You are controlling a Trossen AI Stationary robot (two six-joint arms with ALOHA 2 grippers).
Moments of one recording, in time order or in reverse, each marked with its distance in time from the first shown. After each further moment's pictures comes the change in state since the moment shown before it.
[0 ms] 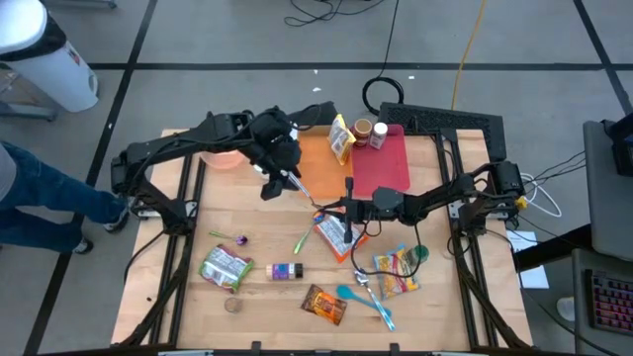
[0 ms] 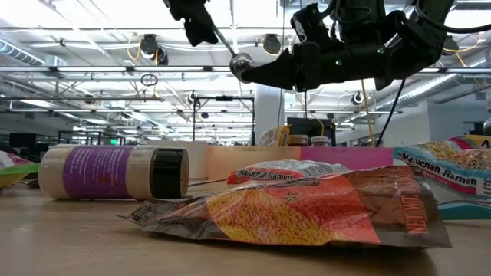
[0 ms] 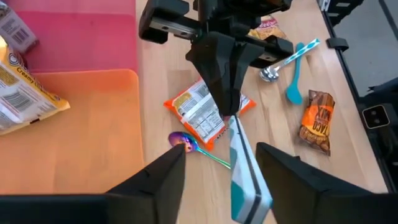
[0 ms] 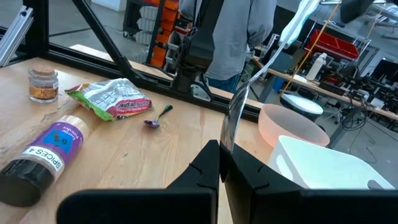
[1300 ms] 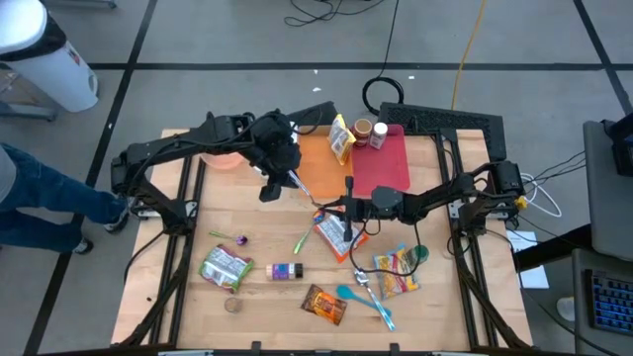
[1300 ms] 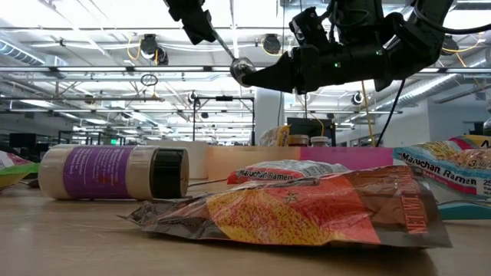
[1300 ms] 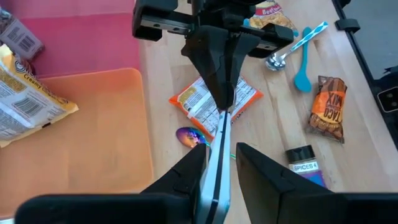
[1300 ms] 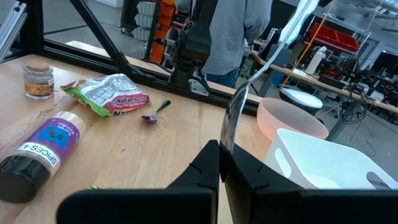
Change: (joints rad) left arm -0.019 0.000 0.000 -0.014 -0.046 0.066; right arm -0.012 0.000 0.000 -0.017 -0.001 0.015
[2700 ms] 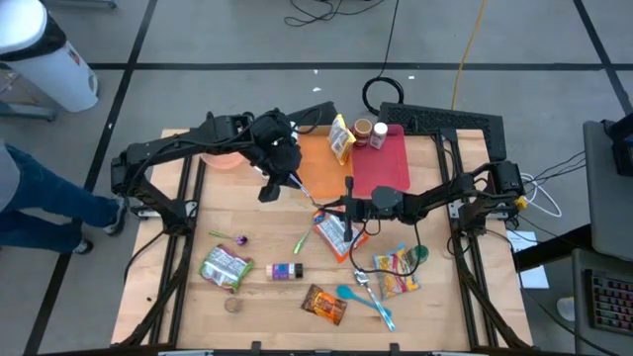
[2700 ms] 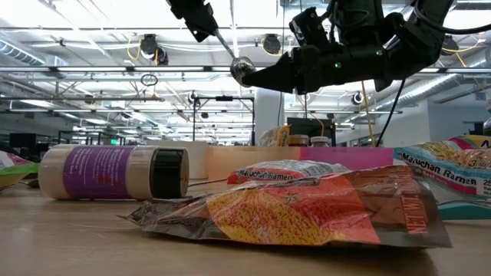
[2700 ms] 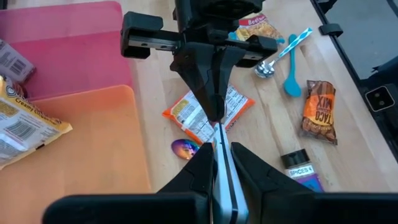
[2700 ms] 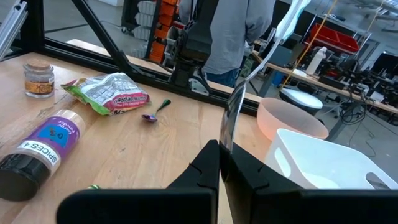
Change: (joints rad) left arm -0.001 -0.001 -0.001 0.032 0.045 0.047; right arm 0.000 0.000 0.000 -0.004 -0.001 -0.005
